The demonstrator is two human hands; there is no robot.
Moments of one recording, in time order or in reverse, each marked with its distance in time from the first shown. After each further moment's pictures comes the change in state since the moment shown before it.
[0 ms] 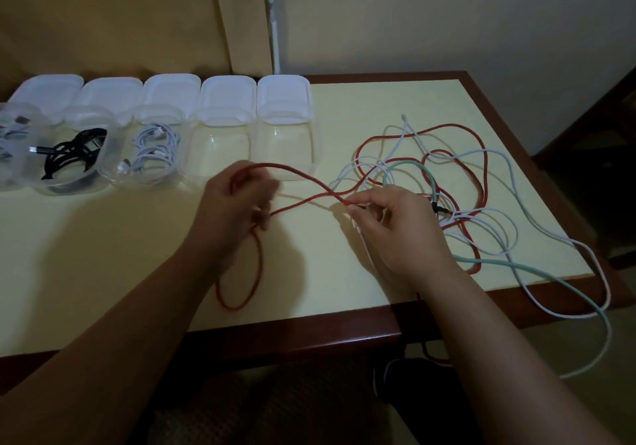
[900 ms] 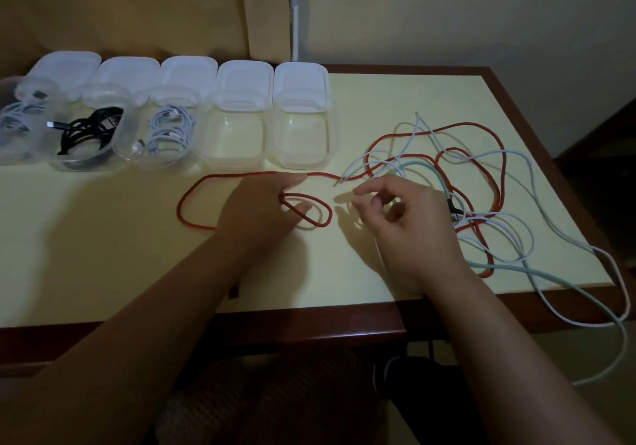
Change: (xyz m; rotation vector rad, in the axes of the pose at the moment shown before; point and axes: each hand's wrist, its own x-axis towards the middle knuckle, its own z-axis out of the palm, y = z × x) left_hand 0.009 -0.030 0.001 0.938 -0.043 0.118; right_hand -0.005 -0.011 0.004 0.158 -0.017 0.015
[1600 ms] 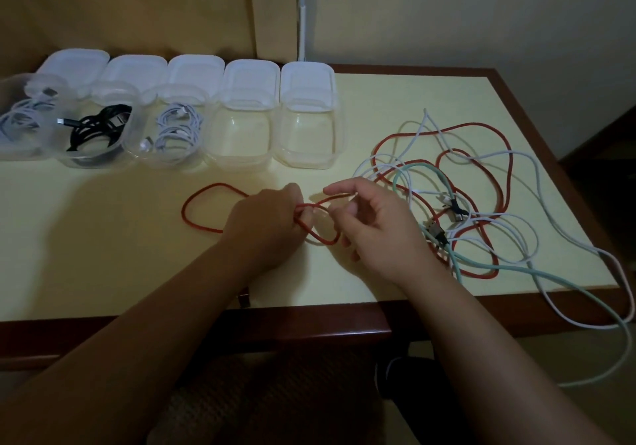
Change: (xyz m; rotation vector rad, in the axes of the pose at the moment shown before) left_hand -0.013 -0.001 0.003 0.213 -0.082 0.080; right_hand 0.001 -0.015 0.032 0.185 -0.205 0.066
